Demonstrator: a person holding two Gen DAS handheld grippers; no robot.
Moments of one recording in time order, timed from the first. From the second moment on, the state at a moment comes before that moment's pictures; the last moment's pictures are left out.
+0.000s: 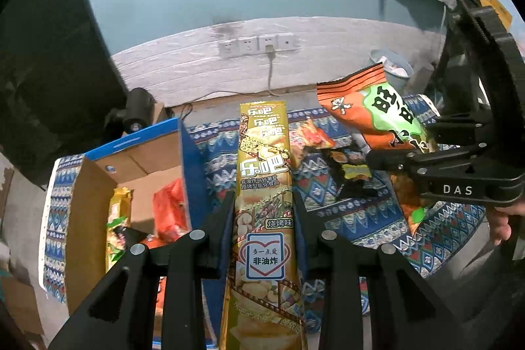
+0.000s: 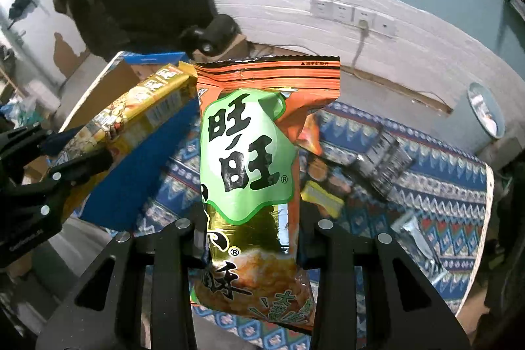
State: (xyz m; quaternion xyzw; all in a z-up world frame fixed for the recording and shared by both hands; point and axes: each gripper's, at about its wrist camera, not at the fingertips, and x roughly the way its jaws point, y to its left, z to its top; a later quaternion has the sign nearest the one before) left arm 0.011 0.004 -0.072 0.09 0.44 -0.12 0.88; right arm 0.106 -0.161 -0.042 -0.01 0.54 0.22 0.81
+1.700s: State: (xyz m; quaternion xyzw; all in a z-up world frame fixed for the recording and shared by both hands) left arm 0.026 0.199 -0.113 -0.03 0.48 0.04 0.87; right arm 0.144 0.089 -0.076 -0.05 0.57 0.35 0.75
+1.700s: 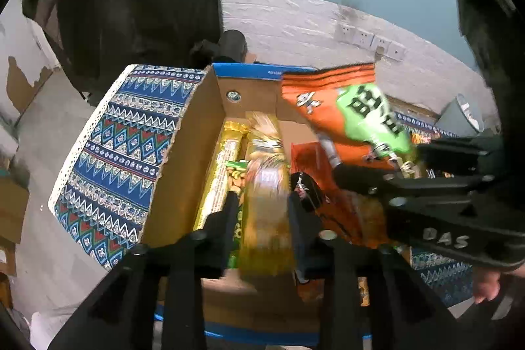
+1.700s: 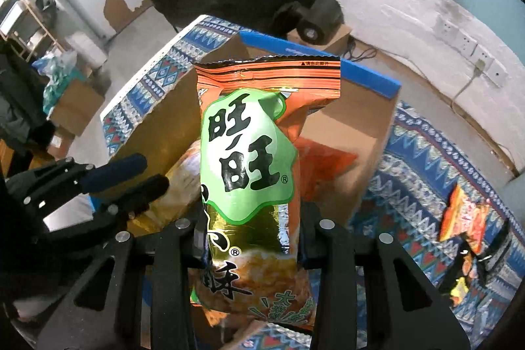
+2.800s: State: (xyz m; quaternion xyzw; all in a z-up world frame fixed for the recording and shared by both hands) left arm 0.016 0.117 -0.088 0.04 0.46 -0.02 0.89; right arm 0.128 -0.032 -0.050 -0.04 0.55 0.28 0.78
